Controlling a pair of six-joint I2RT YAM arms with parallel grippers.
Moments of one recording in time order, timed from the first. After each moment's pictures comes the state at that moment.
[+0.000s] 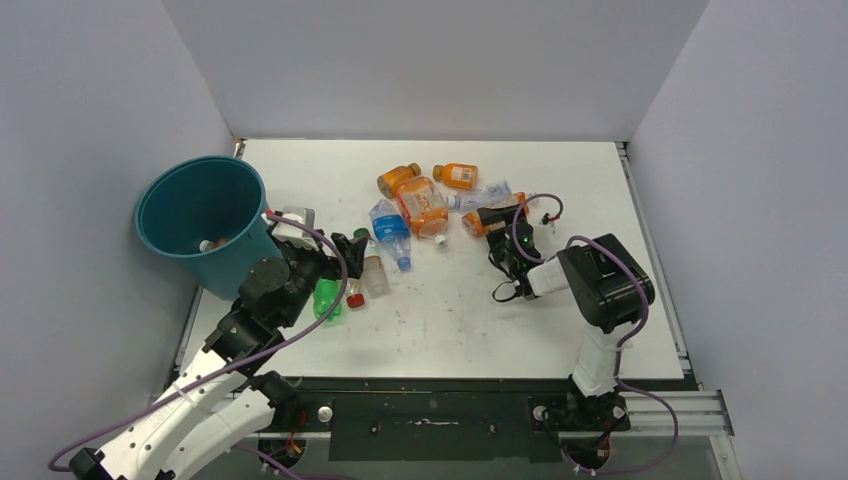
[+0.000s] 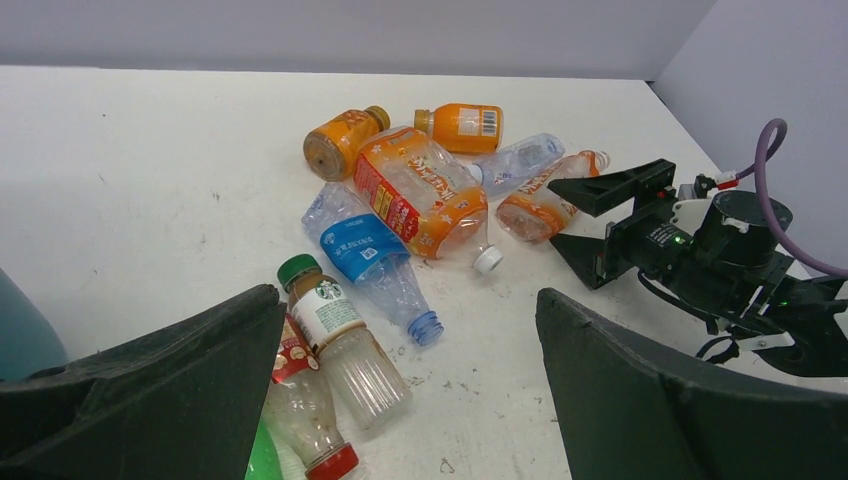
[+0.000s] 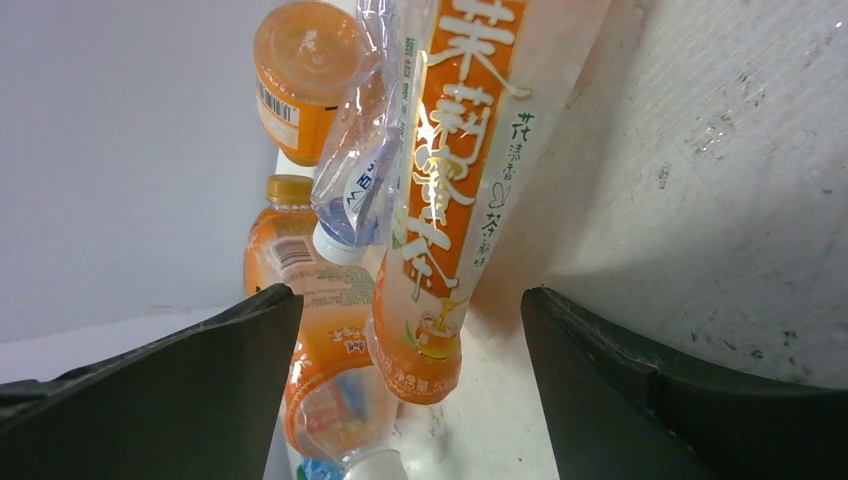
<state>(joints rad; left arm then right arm) -0.67 0.65 0.69 -0.11 -0.33 -0.29 0.37 1.87 0.67 0.80 0.23 1.33</state>
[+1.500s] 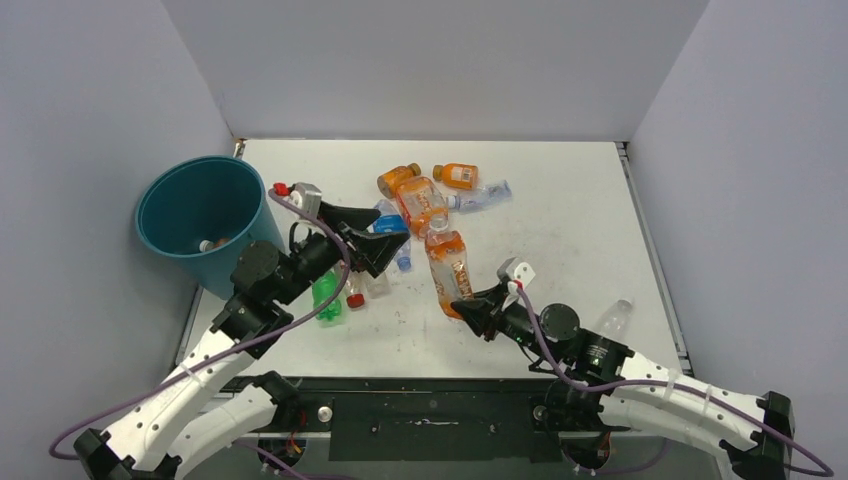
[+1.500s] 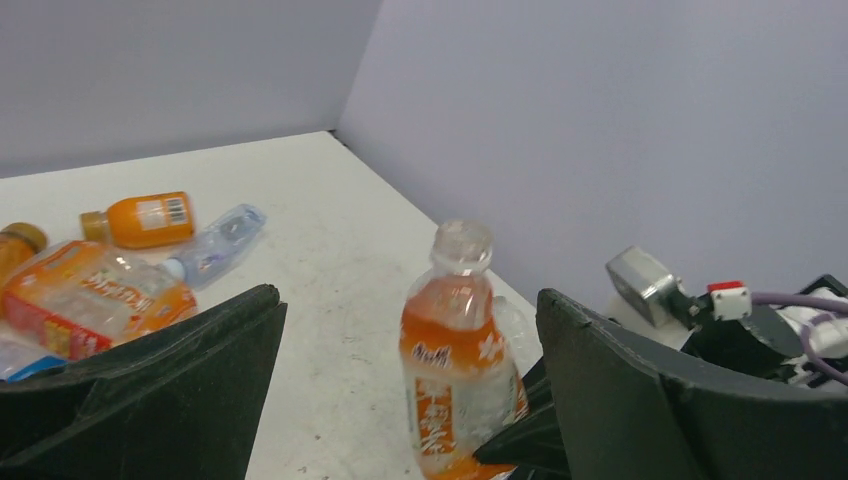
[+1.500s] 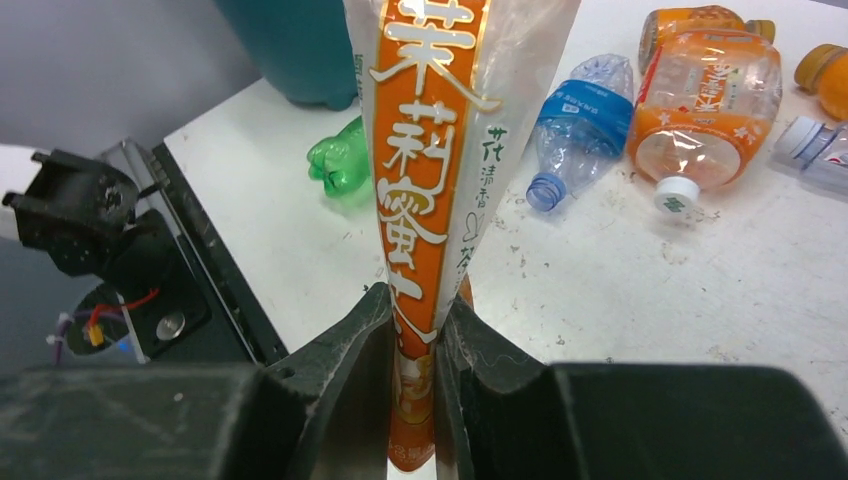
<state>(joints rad) -0.65 0.74 0.76 0.19 0.15 -0.50 1.04 0.61 0.42 0.12 0.12 0.25</state>
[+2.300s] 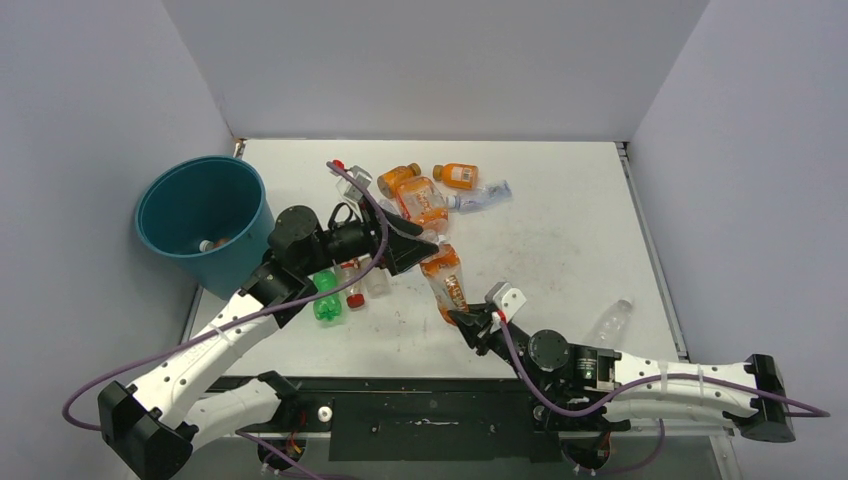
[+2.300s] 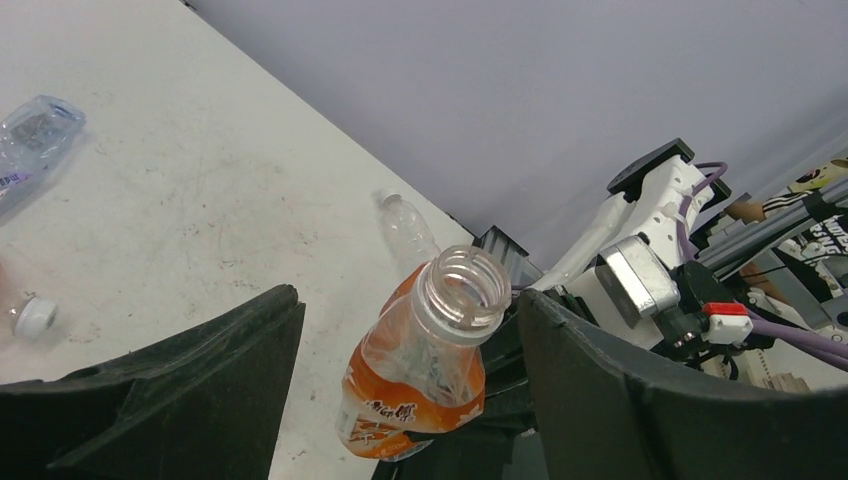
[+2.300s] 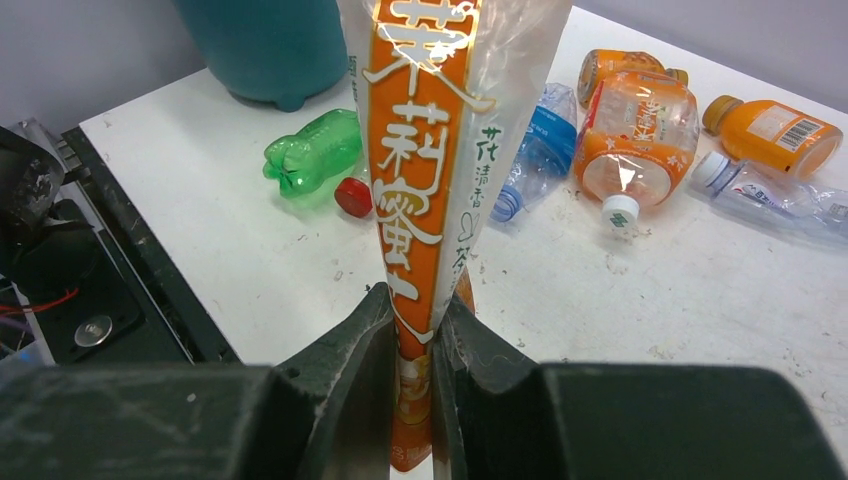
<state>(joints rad) -0.65 1.02 0.93 0.16 0.52 -0.63 1.38 0.66 0.41 0.18 0.54 0.07</state>
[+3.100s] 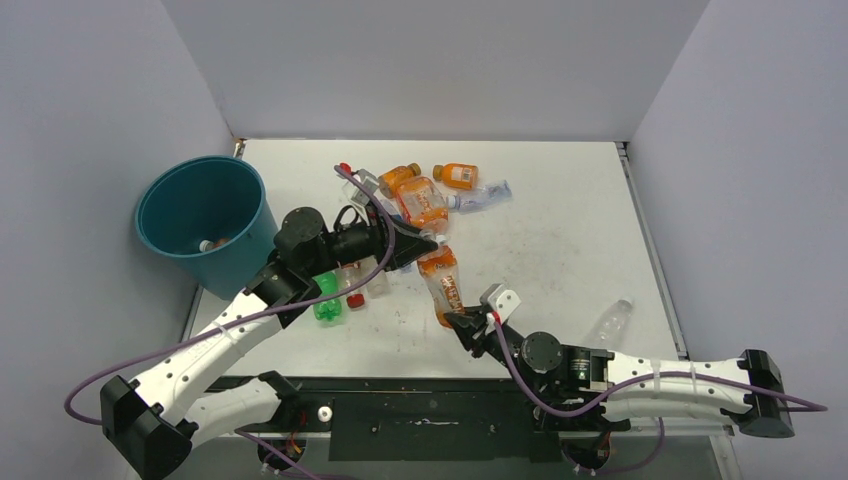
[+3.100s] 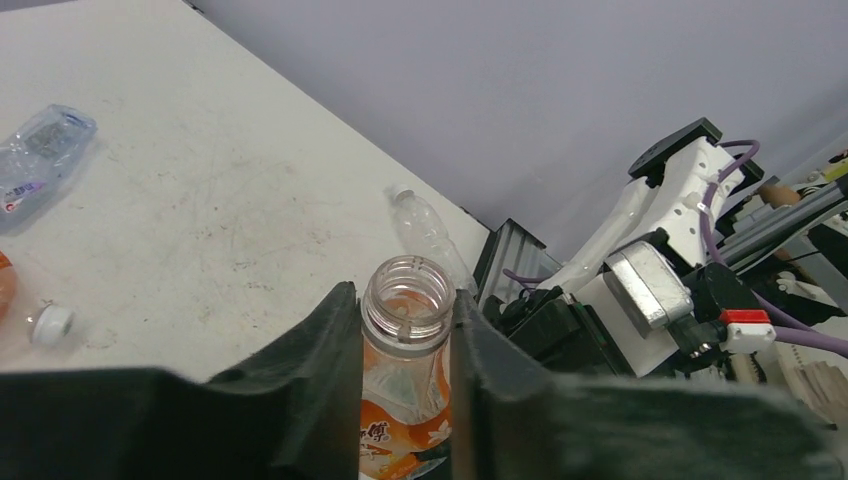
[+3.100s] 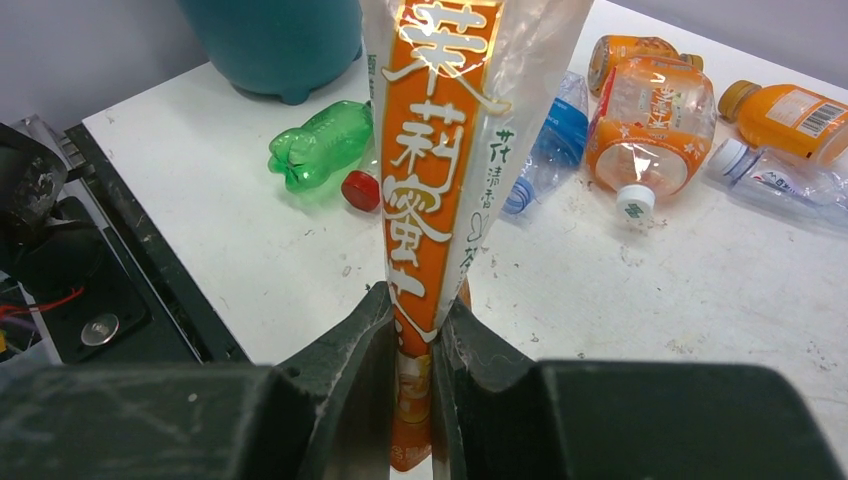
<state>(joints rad) -0.68 1.03 0.92 0.17 0.50 -0.59 1.40 0.70 0.39 0.23 0.56 0.09</state>
